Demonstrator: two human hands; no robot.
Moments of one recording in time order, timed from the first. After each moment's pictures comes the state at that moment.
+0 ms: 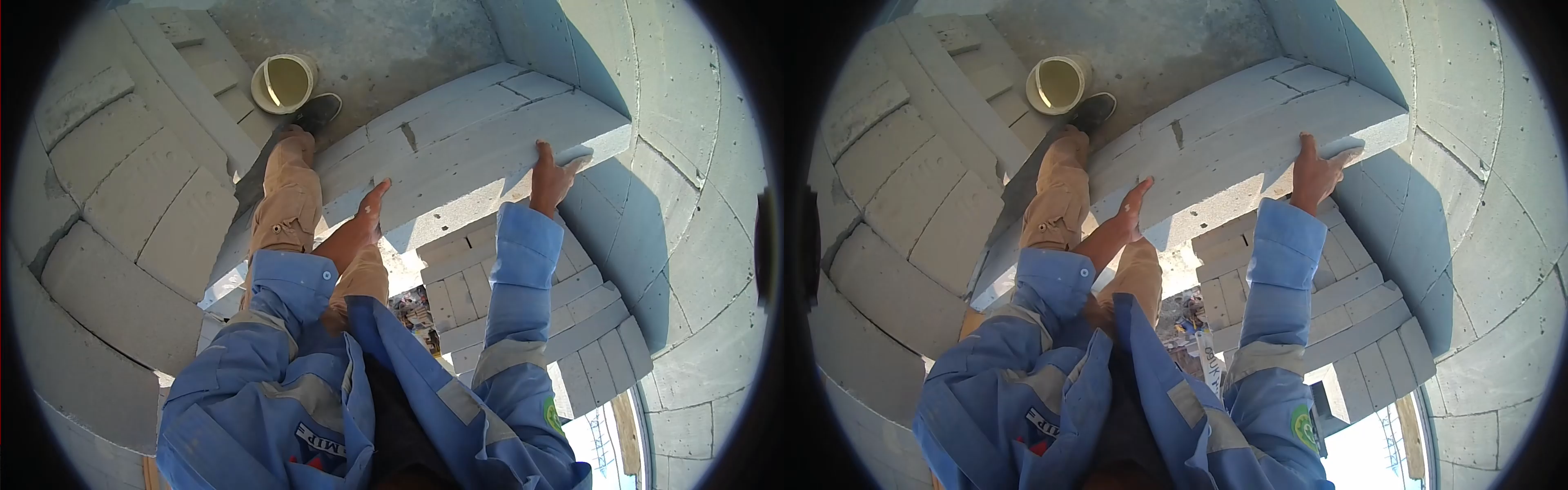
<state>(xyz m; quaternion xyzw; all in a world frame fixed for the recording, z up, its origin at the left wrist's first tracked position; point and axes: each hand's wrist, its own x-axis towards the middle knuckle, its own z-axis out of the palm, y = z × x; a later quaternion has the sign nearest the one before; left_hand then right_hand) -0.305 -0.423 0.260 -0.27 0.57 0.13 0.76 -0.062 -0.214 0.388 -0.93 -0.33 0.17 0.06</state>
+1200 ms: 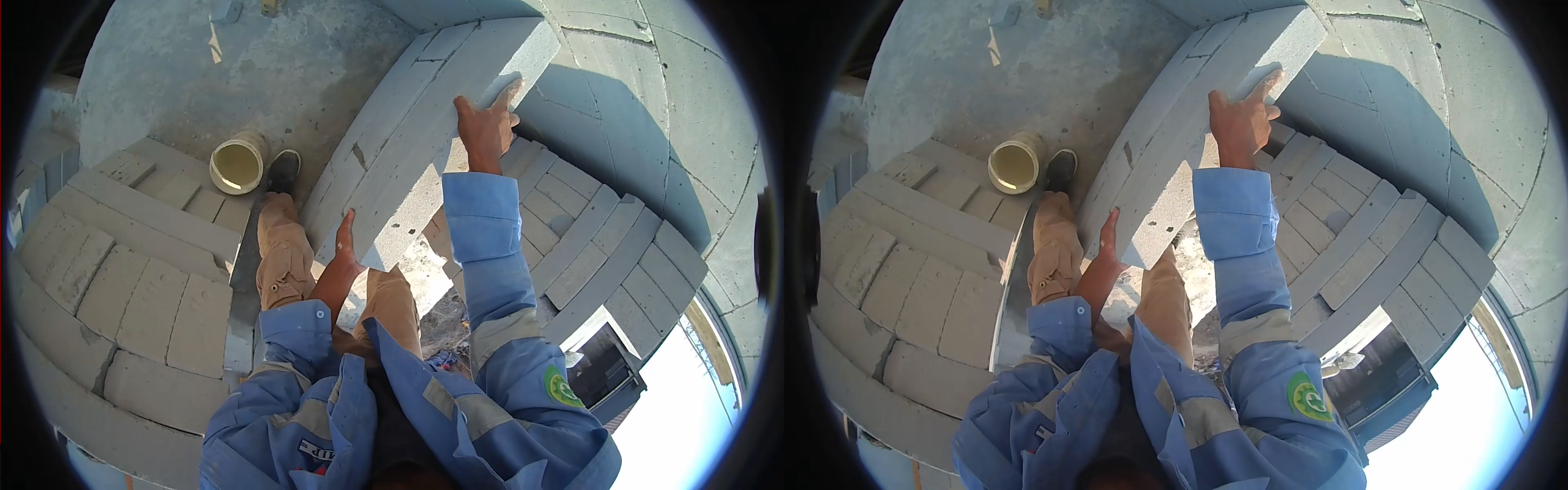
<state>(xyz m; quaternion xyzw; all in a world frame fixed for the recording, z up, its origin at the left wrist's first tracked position) -0.309 -0.415 0.275 -0.32 0.43 0.21 0.81 -0.070 -0.203 0.399 -0.95 -0.27 0.17 0.00</state>
